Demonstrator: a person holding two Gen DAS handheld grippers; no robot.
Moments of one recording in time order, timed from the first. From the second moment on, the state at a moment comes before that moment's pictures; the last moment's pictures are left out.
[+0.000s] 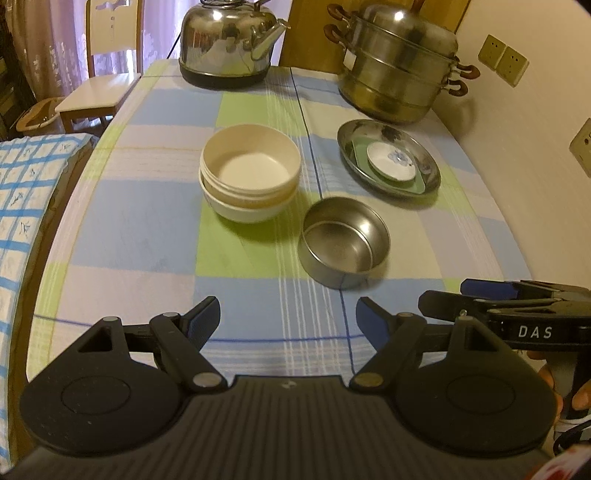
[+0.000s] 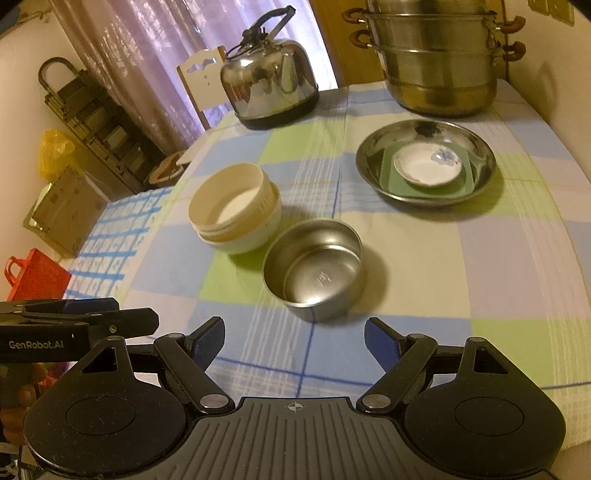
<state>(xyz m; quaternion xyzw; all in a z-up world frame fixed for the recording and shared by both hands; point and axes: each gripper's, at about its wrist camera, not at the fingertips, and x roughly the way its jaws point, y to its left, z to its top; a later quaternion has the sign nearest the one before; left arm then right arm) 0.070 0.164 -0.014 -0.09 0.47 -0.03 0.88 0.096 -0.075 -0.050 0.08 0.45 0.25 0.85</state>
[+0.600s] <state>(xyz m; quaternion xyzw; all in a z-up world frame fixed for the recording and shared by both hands) 0.047 0.135 -0.032 -0.10 0.50 -0.02 0.86 0.083 -0.106 -0.072 0.05 0.48 0.25 0.84</state>
